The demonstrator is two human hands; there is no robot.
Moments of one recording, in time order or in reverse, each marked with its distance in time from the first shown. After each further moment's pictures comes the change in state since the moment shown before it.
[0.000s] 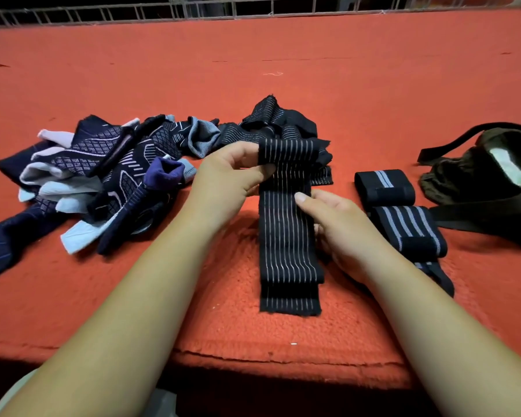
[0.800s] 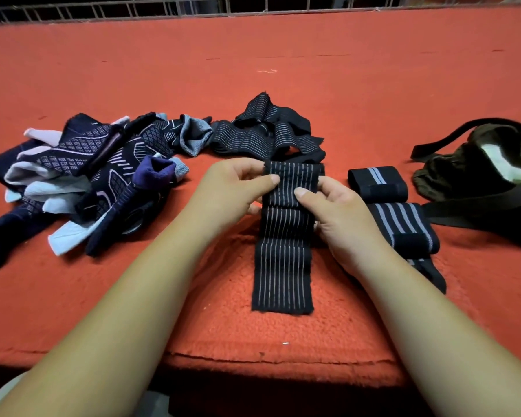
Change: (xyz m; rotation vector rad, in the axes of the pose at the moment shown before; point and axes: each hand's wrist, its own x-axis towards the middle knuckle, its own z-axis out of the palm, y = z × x) left_hand -0.009 -0.002 0.010 0.158 -0.131 -0.104; right_hand 0.006 0.002 -0.010 -0.002 0.141 -0.151
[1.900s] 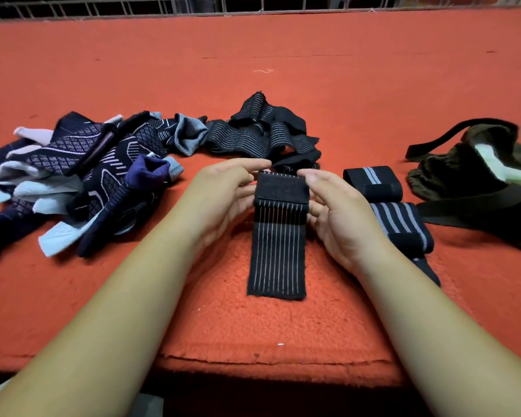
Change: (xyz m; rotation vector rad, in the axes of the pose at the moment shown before) left_hand 0.003 0.001 0.004 -0.347 0.077 -0.168; right_hand 0.007 -0.006 -0.001 0.217 0.066 0.076
